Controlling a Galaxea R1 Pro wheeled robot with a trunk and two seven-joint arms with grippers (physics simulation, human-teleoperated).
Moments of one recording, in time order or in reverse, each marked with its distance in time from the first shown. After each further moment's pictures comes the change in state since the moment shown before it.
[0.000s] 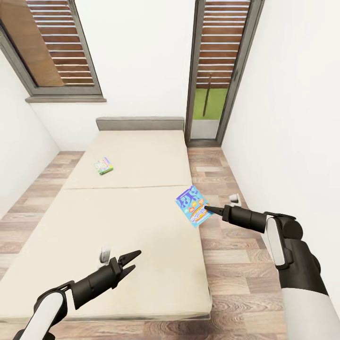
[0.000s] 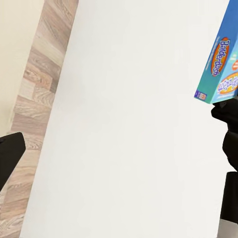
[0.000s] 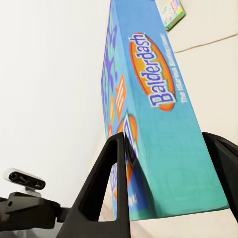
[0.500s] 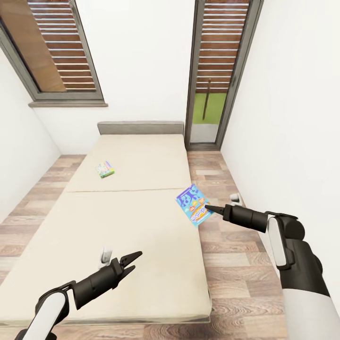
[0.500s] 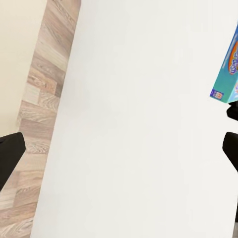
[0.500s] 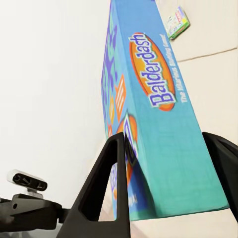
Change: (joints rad) left arm -0.001 -0.010 -0.002 0.001 -0.051 -0.011 0.000; right arm 0.004 -0.001 -0.001 -0.027 -0.001 0.000 0.000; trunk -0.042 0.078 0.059
